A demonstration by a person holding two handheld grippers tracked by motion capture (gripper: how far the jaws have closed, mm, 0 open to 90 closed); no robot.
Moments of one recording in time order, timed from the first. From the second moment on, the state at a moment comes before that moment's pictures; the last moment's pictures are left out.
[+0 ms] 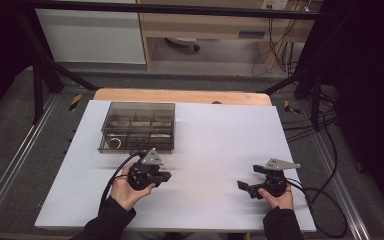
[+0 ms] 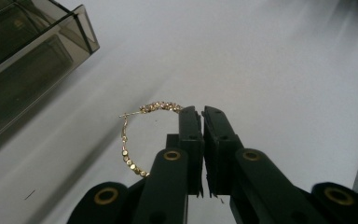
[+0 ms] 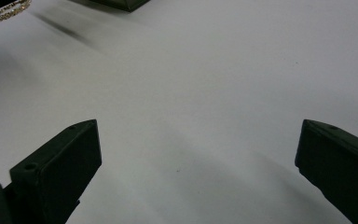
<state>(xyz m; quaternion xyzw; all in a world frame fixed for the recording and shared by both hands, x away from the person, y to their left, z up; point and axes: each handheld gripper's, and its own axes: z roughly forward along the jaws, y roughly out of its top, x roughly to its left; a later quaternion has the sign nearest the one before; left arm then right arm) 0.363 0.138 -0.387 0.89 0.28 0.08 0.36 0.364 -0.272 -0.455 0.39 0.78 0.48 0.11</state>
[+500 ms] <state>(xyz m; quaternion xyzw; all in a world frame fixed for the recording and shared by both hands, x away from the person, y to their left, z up) 0.358 0.162 -0.381 0.88 0.29 0.09 0.36 0.364 -0.272 -0.455 0.39 0.78 0.48 0.11</state>
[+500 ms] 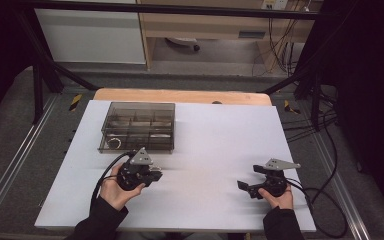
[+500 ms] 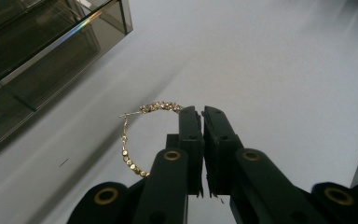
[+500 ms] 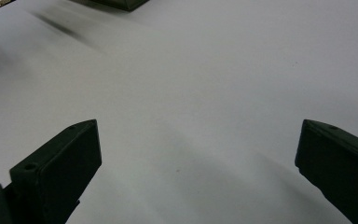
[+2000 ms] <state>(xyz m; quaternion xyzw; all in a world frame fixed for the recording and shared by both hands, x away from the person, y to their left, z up) 0.373 0.231 -0.331 0.86 0.35 0.13 0.36 0.364 -0.272 -0.455 0.40 0.78 0.48 0.11</state>
